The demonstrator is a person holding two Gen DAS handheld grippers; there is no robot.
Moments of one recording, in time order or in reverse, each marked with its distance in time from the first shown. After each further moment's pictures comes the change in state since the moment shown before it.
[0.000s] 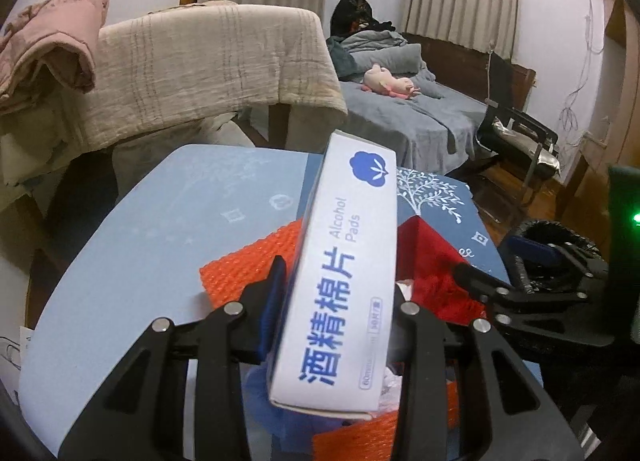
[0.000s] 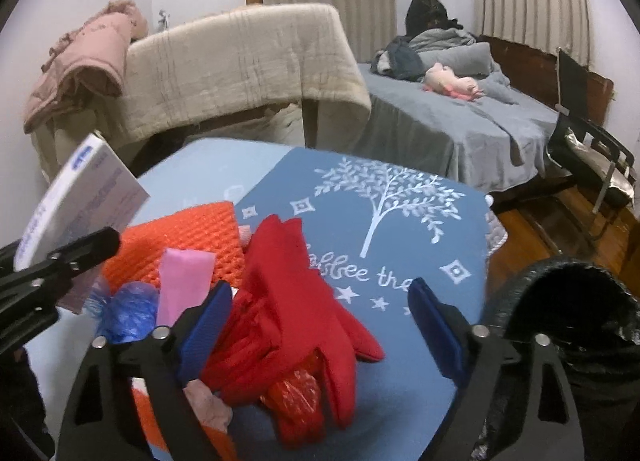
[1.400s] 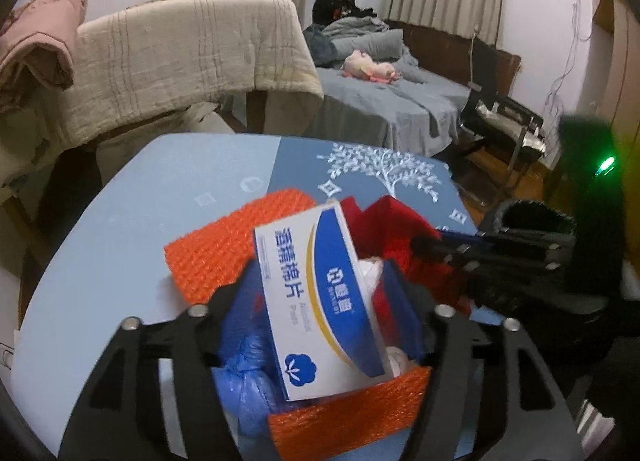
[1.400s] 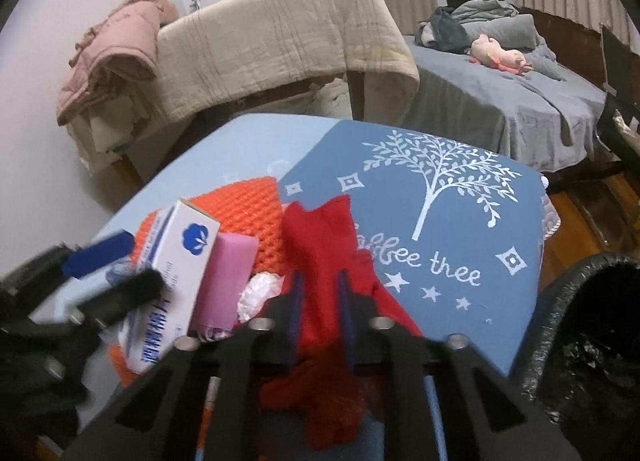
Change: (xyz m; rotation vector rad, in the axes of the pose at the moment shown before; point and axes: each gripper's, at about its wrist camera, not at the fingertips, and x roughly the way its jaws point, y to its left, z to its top) left arm 0.007 -0.020 -0.014 0.040 0.052 -0.047; right arm 0.002 -0.005 0.005 0.011 0.063 0.213
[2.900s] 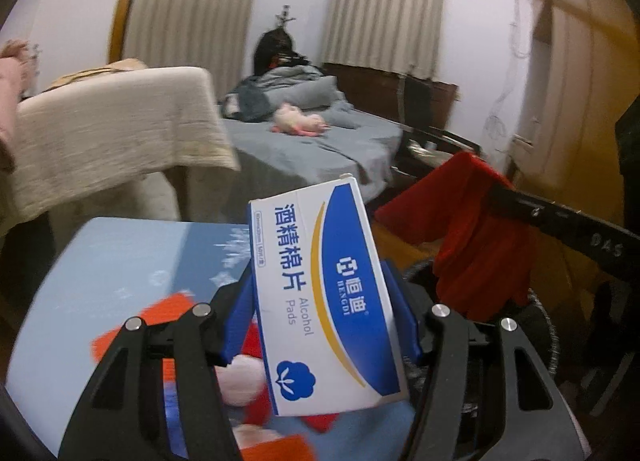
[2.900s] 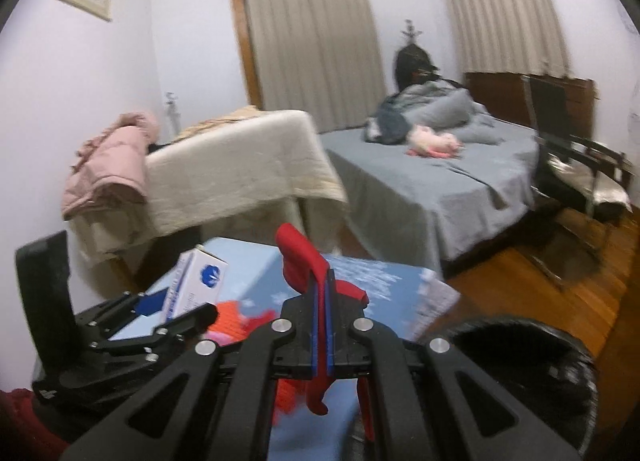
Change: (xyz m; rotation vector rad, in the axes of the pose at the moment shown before) left arm -0.034 -0.119 0.061 0.104 -0.179 -0.223; right arm -0.193 -0.078 0.019 0.099 -0.331 -0.165
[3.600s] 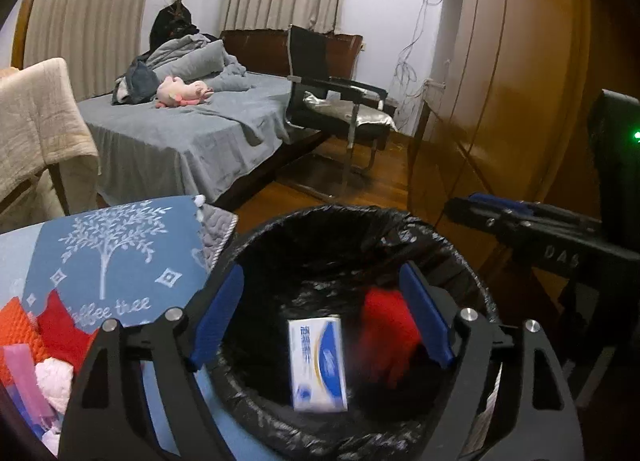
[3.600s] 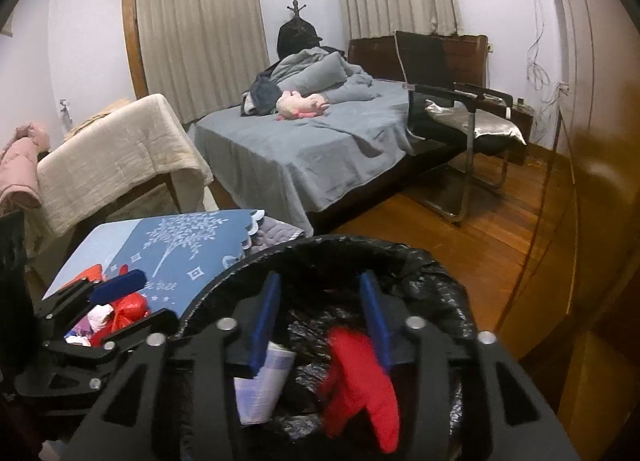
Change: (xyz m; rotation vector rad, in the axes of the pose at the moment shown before) left arm 0.087 -0.132 -0.046 0.149 0.134 -0.260; right arm -0.048 -0.133 -0.069 0.145 0.069 -0.329
